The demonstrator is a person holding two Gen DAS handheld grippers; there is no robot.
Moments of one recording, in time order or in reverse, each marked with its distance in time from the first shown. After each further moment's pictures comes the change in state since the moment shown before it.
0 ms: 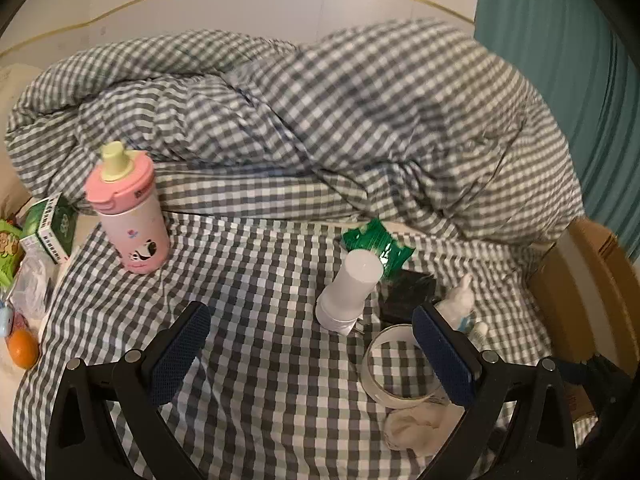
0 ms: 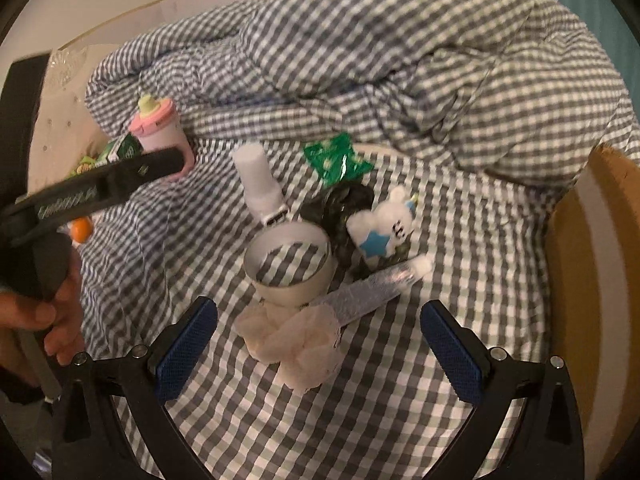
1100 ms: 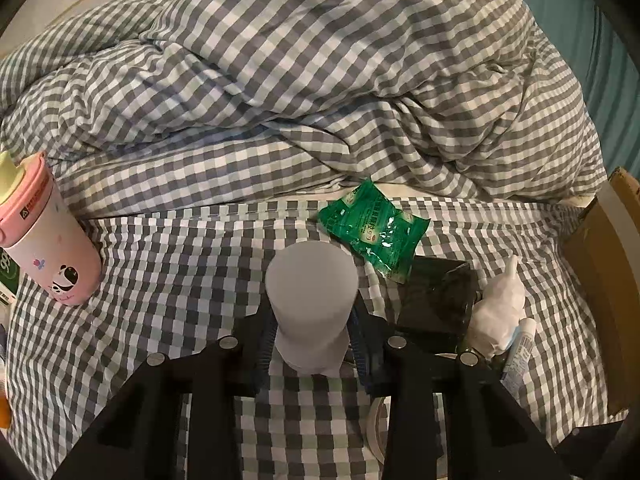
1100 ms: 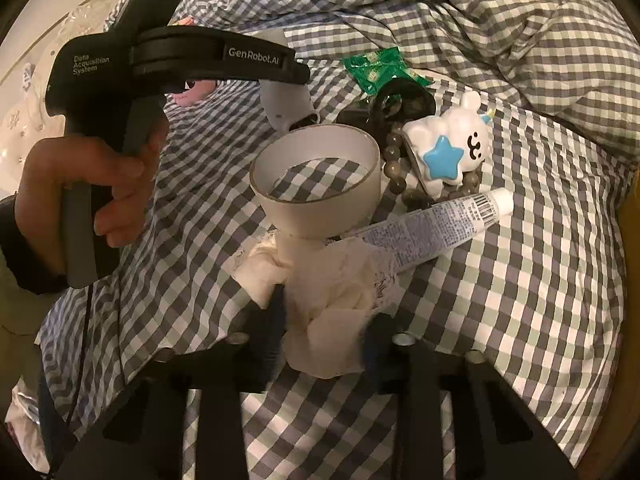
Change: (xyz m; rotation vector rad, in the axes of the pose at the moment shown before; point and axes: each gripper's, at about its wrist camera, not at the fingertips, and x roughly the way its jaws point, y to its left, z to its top) left arm 0.098 -0.026 0.005 0.124 0.112 -0.035; right arm 0.060 0.006 -0.031 -0.080 0.146 0.115
